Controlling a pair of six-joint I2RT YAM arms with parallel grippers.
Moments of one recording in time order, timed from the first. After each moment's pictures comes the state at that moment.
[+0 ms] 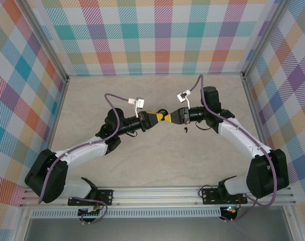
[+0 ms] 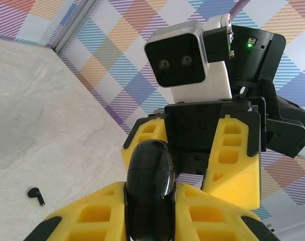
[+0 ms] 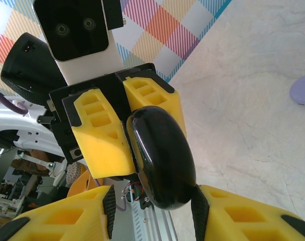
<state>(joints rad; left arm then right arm) -0.63 1.34 0.71 0.64 0.56 -0.74 0.36 1.36 1.00 -0.20 -1.15 0.38</state>
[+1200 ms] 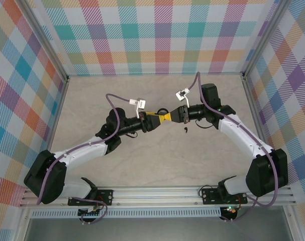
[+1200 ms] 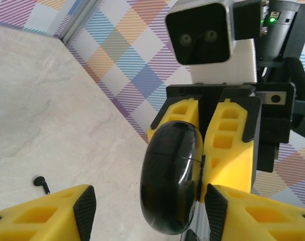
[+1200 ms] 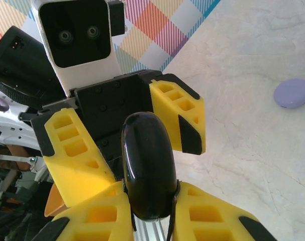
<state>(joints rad) -0.64 1.32 0.73 0.54 0.54 -0.72 0.37 1.37 1.11 -0.40 -1.08 0.22</state>
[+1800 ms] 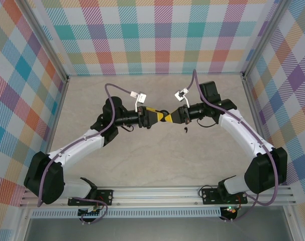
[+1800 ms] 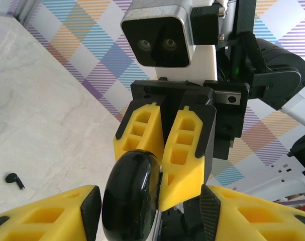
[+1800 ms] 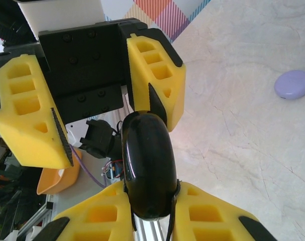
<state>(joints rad) -0.56 1.33 0.88 0.35 0.81 -0.66 0.37 1.41 1.22 -0.66 -1.09 0.01</state>
